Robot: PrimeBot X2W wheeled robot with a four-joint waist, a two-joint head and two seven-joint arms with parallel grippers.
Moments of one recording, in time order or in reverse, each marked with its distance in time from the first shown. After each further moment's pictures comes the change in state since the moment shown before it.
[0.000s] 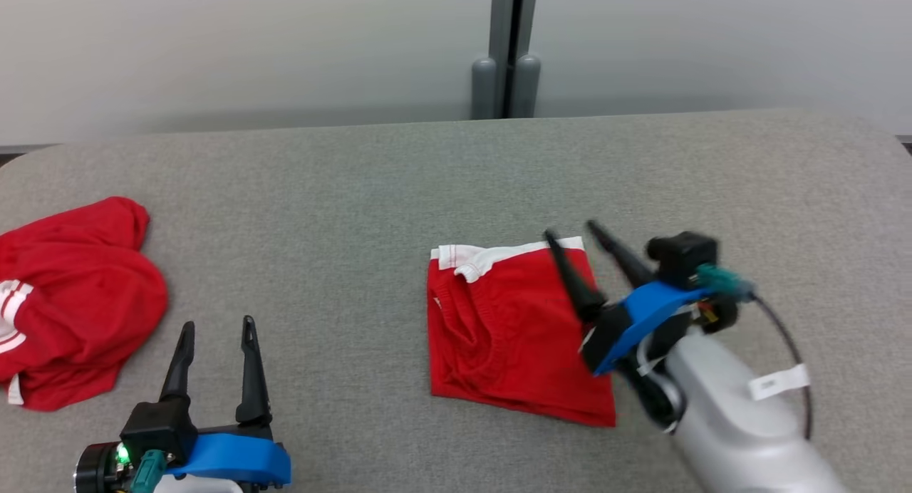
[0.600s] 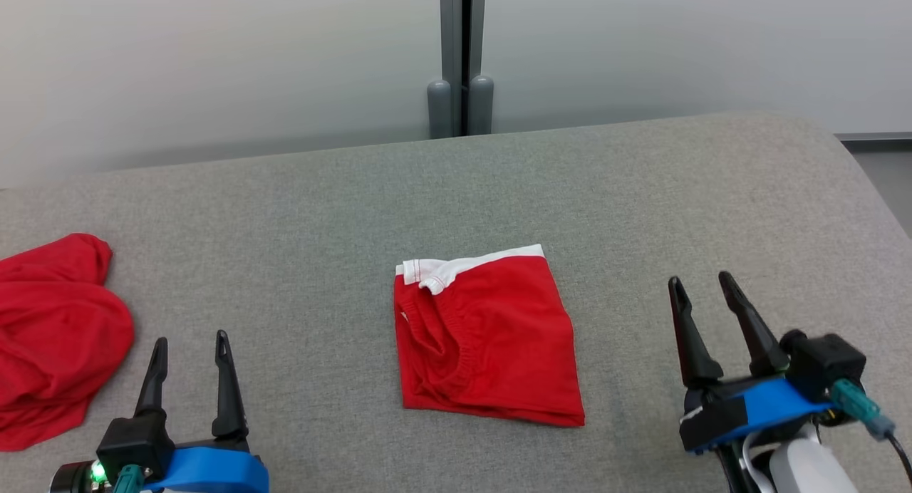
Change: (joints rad) left arm 0.027 0.000 0.075 -0.007 0.033 -0.018 0.000; right arm 0.425 -0.035 -0.427 -0.500 -0.291 0.000 -0.002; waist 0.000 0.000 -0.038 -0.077
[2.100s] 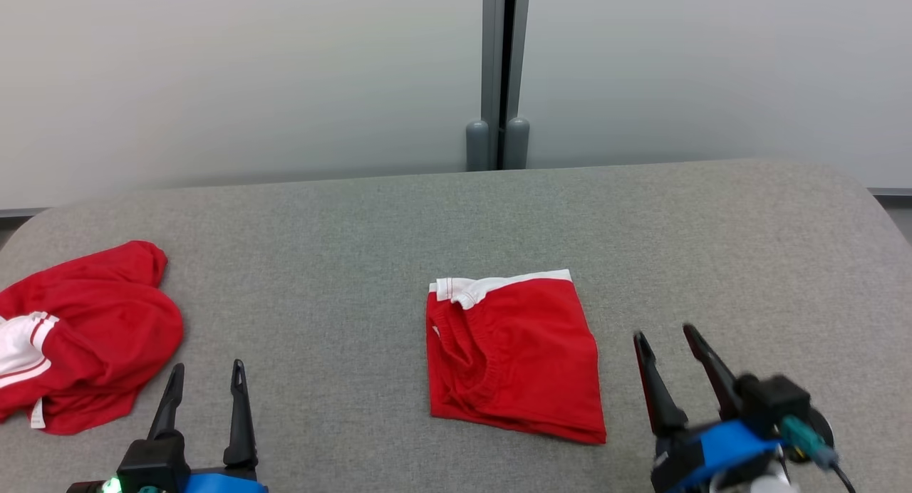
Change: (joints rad) left arm 0.059 0.016 -0.020 0.006 0.043 -0.021 0.000; right arm 0.124 0.058 0.007 0.009 -0.115 0.000 0.000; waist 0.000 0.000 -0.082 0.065
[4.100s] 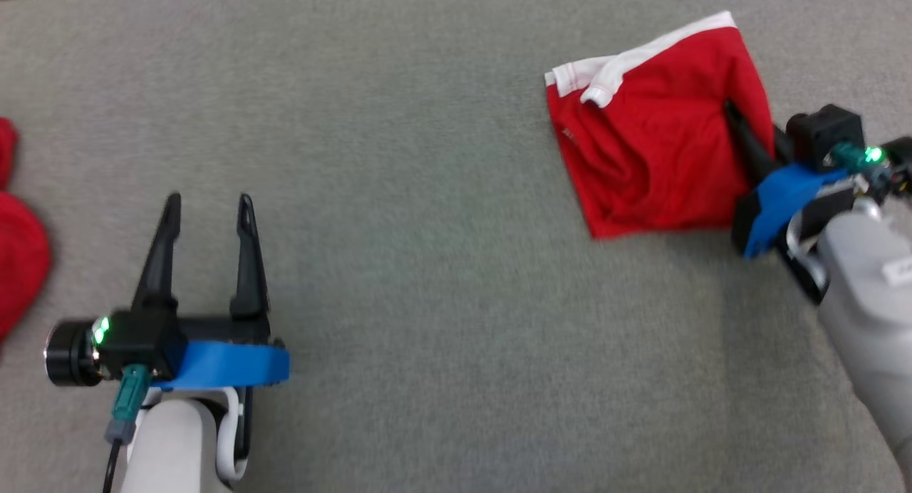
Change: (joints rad) left arm -0.254 -0.009 -0.068 -0.119 -0.013 0.005 0.000; right arm -0.779 -0.264 0.271 0.597 0.023 0.000 0.001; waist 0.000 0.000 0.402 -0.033
